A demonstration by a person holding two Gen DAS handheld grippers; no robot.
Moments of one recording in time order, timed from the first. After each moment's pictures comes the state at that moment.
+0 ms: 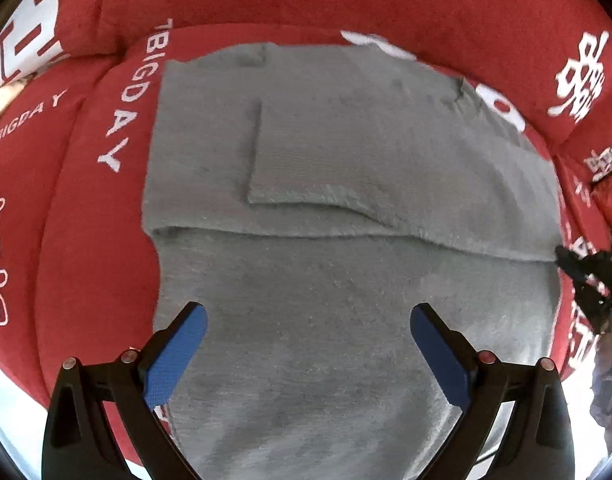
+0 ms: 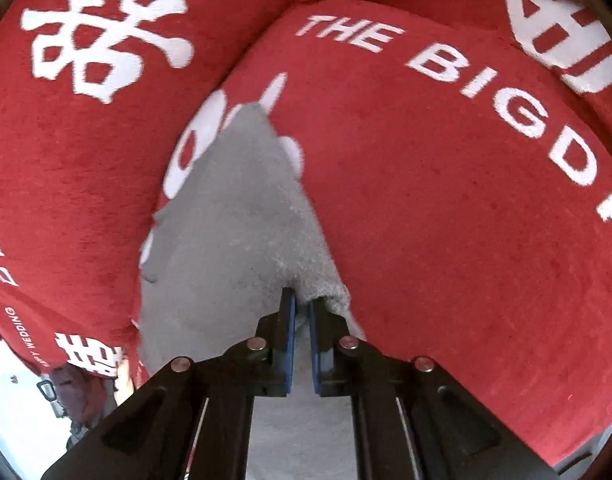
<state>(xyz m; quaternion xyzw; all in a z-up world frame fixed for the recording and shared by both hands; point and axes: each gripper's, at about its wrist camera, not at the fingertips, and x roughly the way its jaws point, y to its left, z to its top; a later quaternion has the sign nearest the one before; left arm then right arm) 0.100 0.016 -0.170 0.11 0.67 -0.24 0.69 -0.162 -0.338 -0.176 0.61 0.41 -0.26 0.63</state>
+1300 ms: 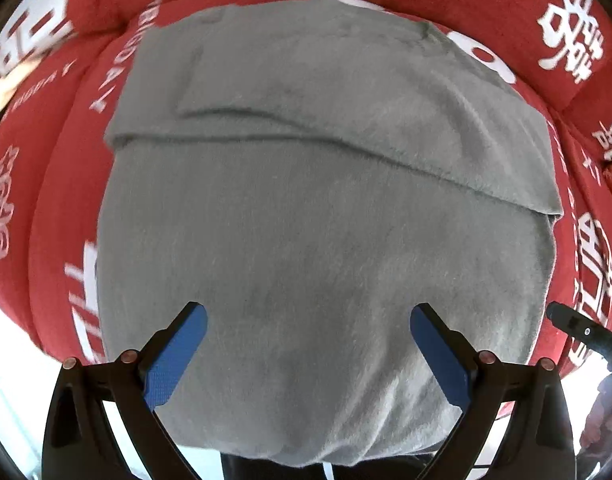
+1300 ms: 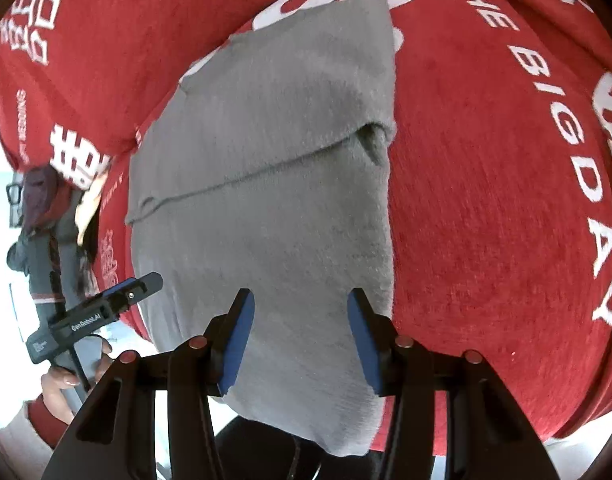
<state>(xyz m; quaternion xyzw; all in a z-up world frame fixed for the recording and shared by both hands) -0.020 -0.024 -0.139 0.12 0.70 -0.18 0.68 -0.176 -0.272 -0.145 0.43 0.58 -0.05 0.69</state>
